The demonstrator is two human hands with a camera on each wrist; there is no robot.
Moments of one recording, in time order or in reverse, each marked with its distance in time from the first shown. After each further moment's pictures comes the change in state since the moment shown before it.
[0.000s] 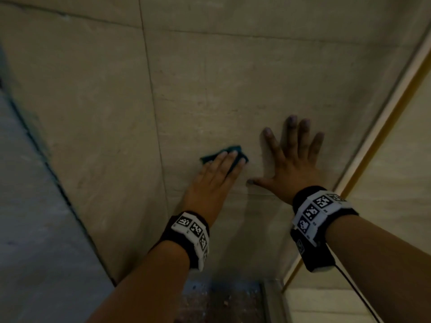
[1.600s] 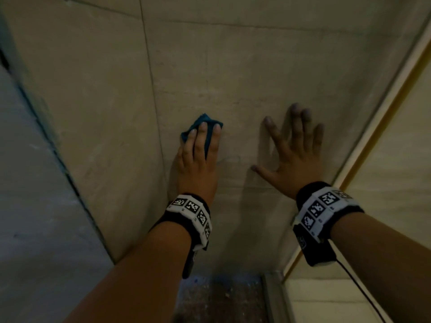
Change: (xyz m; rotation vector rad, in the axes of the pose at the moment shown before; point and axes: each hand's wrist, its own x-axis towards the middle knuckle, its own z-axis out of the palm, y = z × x) left_hand 0.011 -0.013 0.002 0.009 0.135 -0.335; right_hand -0.004 -0.003 -0.005 0.015 0.168 -0.004
